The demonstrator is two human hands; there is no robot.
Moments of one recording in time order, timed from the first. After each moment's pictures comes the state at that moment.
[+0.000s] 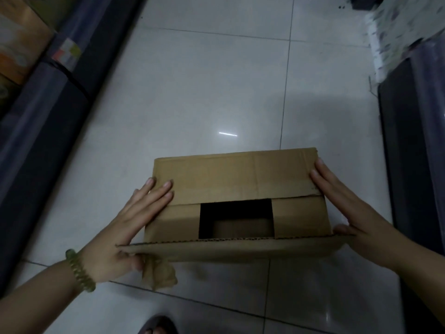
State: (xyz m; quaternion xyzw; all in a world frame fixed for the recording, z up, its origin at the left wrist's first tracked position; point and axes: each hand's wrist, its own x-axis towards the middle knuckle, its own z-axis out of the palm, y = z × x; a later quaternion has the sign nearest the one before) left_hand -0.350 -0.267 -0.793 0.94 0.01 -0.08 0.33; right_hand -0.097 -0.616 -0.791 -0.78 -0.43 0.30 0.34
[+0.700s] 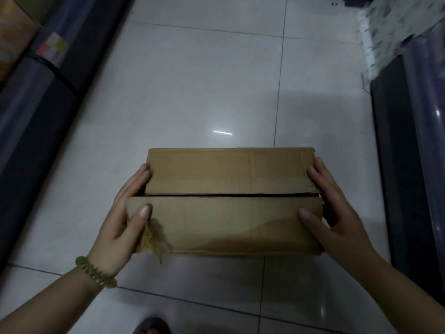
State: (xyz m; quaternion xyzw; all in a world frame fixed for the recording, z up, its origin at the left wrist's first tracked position) left_hand -0.331 -0.298 -0.796 0.83 0.23 0.11 0.50; right_hand -0.136 -0.593 -0.801 -0.77 -0.26 0.24 0.53
